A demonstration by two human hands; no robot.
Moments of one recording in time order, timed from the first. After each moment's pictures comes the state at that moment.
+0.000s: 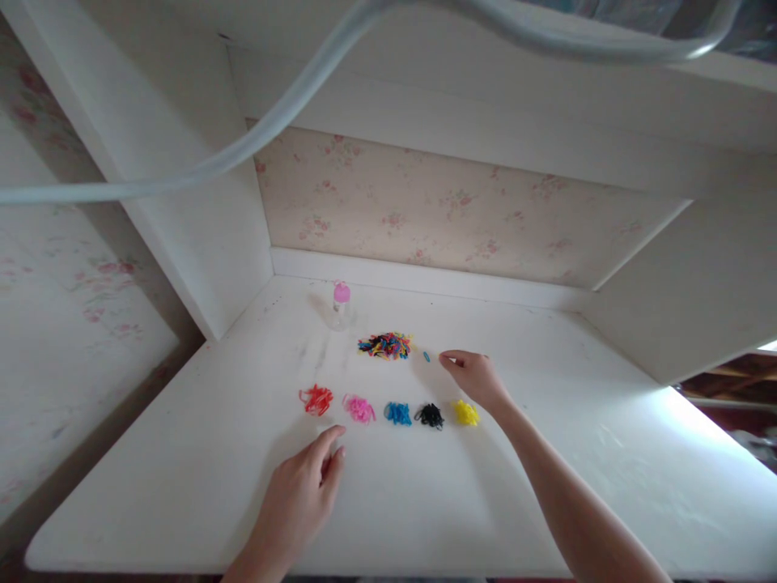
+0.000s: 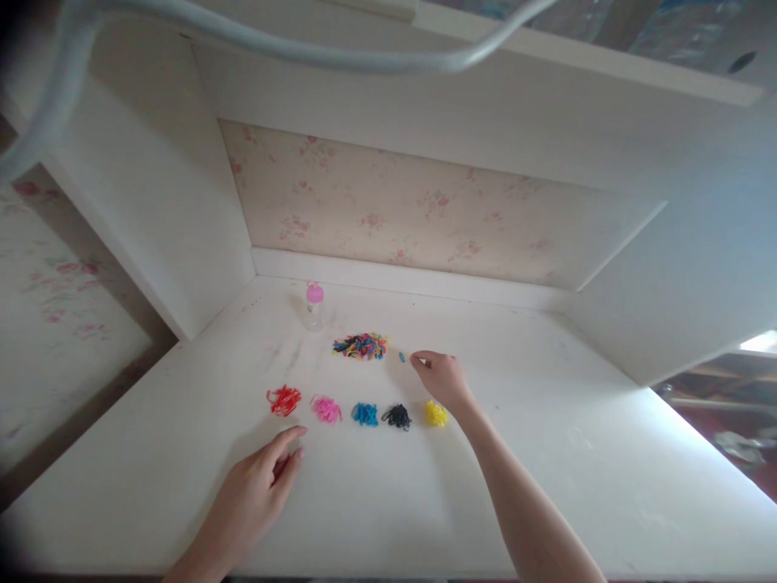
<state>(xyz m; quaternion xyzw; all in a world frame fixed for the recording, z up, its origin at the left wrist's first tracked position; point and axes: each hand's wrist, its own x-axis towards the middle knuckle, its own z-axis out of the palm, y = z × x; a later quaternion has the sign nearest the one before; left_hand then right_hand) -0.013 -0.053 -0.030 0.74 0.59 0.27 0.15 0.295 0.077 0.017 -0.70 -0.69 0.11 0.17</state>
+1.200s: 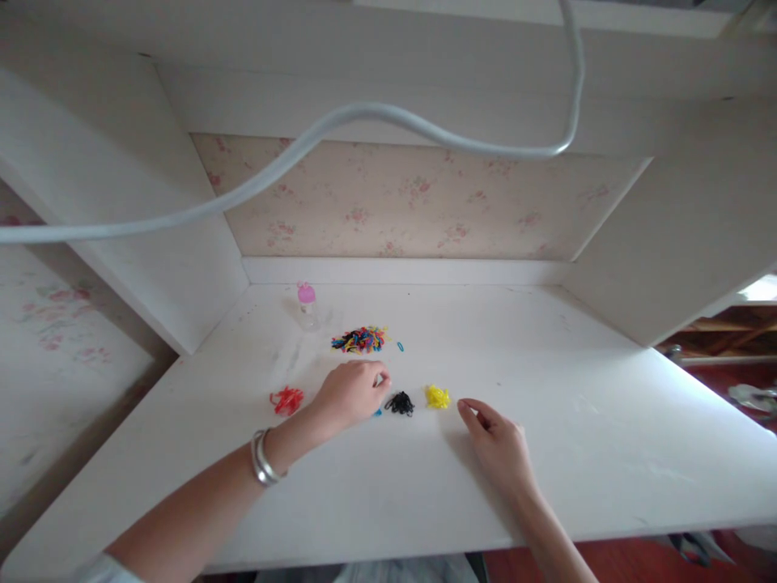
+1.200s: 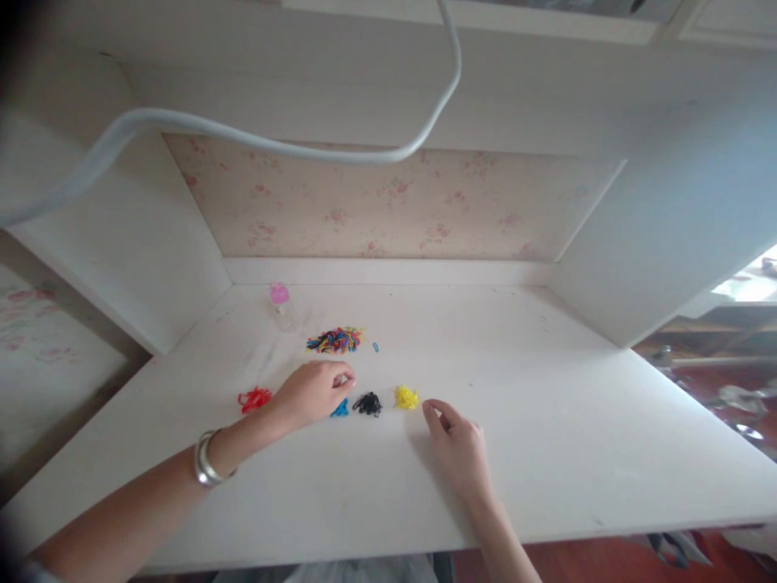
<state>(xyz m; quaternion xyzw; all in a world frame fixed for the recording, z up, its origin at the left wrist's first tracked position) 0.102 0.037 0.054 0.84 0.52 0.10 0.13 0.342 -0.047 -0.030 -0.76 -0.53 0.18 0.34</state>
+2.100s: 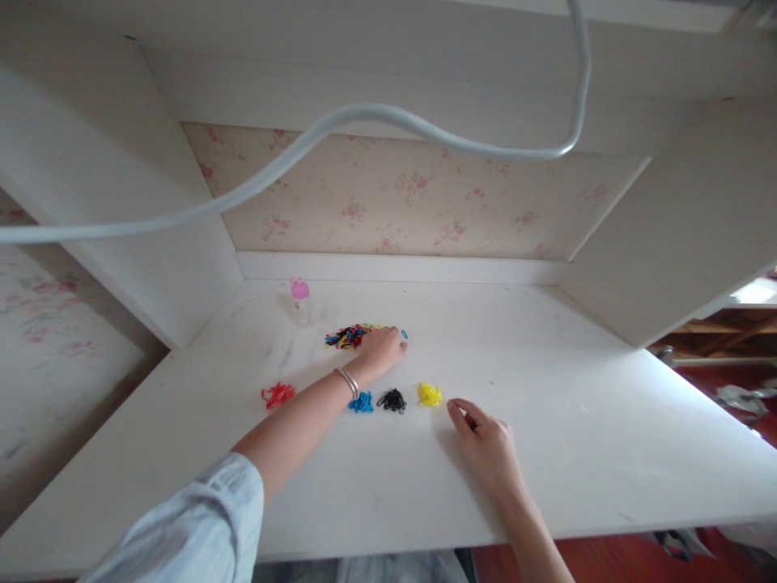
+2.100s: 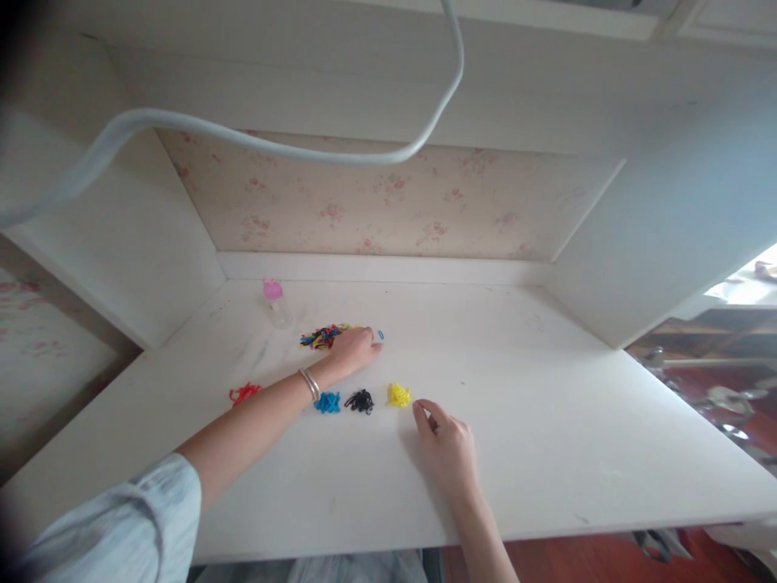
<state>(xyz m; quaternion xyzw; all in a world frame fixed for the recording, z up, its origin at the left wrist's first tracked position) 0.179 0.115 0.013 0.82 0.57 0.05 0.07 0.340 -0.049 -0.029 -0.76 -0.57 0.15 0.30</state>
